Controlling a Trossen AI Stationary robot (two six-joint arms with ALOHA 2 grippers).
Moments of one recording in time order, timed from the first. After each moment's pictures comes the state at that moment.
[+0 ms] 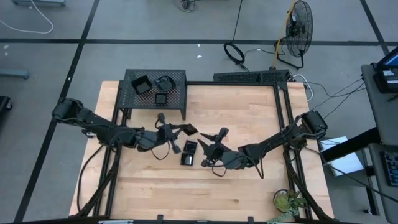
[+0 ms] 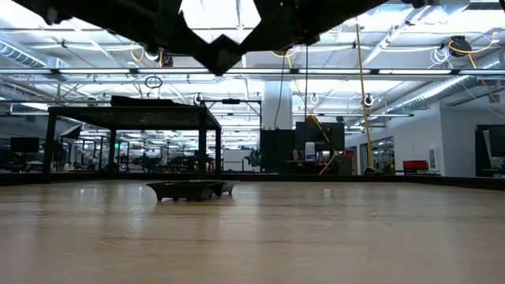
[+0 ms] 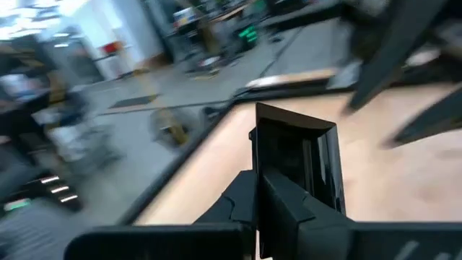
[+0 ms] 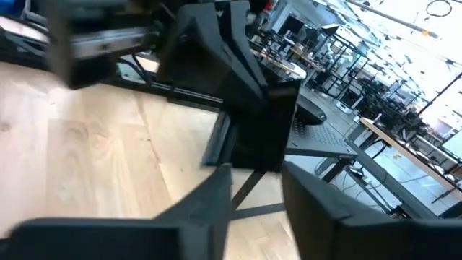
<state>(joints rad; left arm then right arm) -0.28 1.33 0.61 0.53 -0.76 0.16 0.38 1.76 1.01 0.53 1.00 -0.28</state>
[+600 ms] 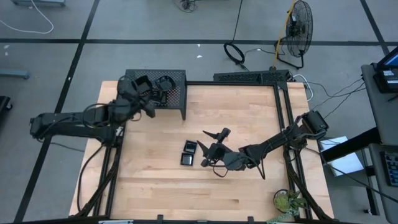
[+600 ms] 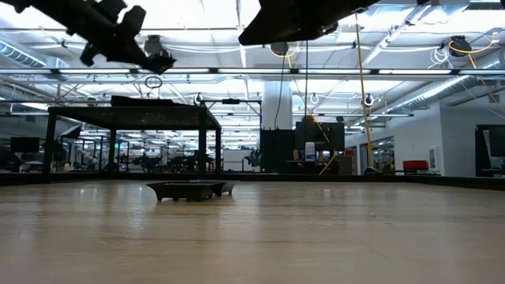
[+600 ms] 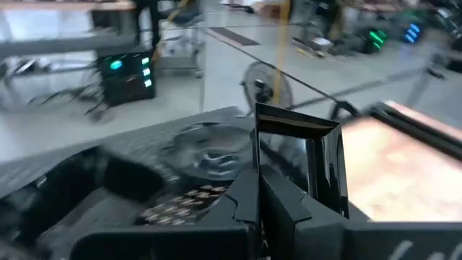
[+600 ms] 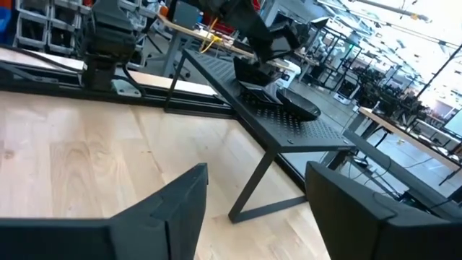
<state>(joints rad) 0.12 0.69 0.58 -0.22 -0.76 -0.36 0.40 1.76 1.01 0.55 1.04 -0.20</state>
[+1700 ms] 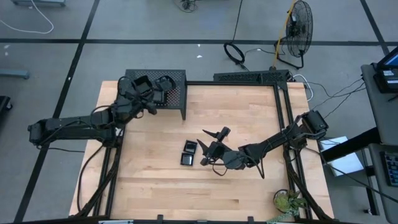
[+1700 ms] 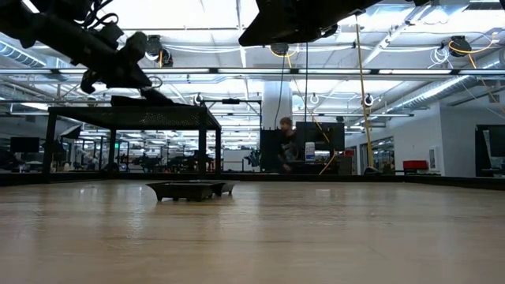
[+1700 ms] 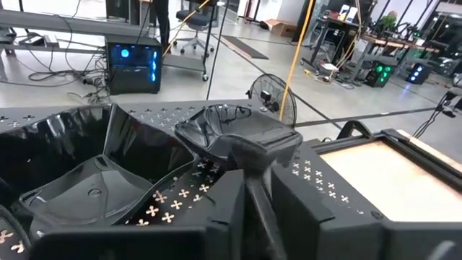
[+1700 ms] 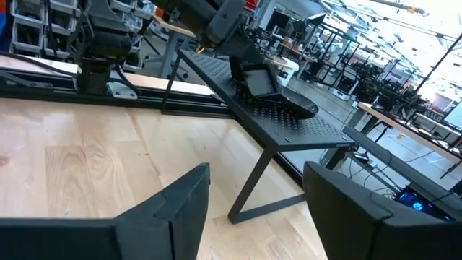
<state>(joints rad) 0.28 0.67 0.38 0.05 -0.66 -0.43 0.39 1.76 1.01 0.55 1.04 -0.18</state>
